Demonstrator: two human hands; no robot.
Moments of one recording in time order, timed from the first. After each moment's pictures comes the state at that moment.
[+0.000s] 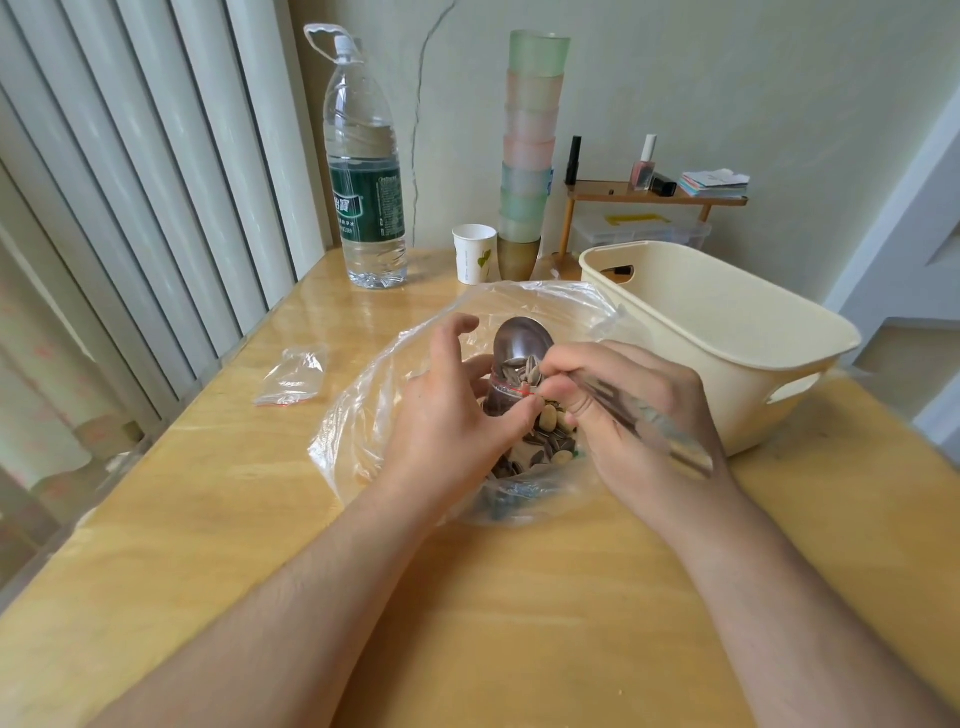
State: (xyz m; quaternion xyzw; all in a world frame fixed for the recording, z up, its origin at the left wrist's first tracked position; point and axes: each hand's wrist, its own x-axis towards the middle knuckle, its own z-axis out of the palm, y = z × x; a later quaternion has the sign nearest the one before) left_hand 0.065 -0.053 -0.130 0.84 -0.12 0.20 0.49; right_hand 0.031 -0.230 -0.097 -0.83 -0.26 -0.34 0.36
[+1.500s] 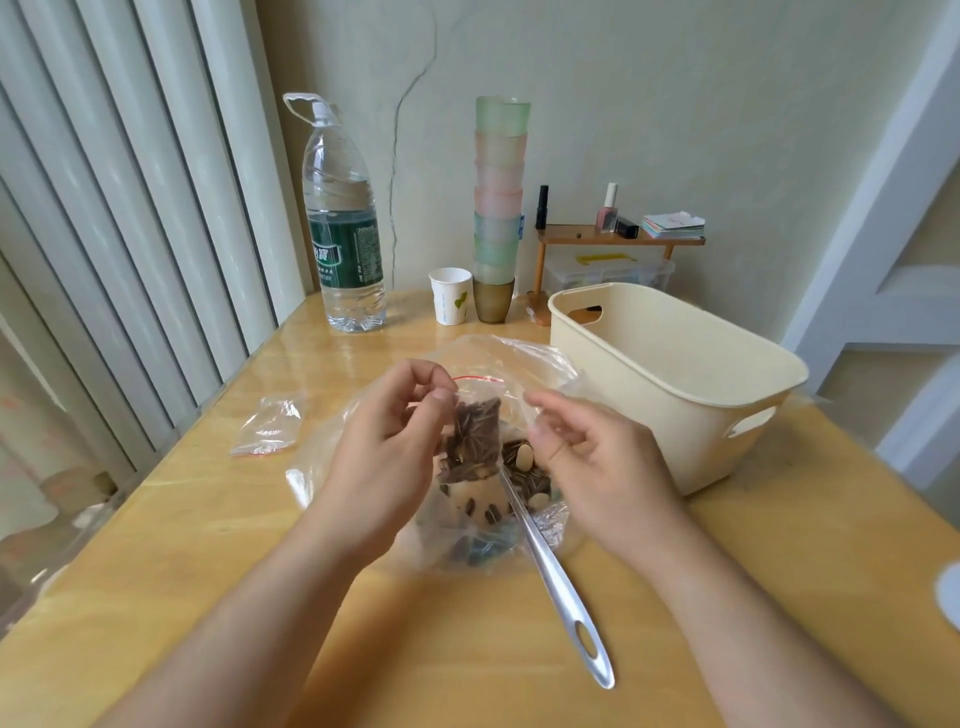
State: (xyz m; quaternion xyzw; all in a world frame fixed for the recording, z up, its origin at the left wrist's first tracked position) left_hand 0.053 -0.032 -0.100 0.71 -0.13 0.11 0.69; right_hand 0.044 -0.239 -0.121 -0.85 -0.13 -0.22 0.46
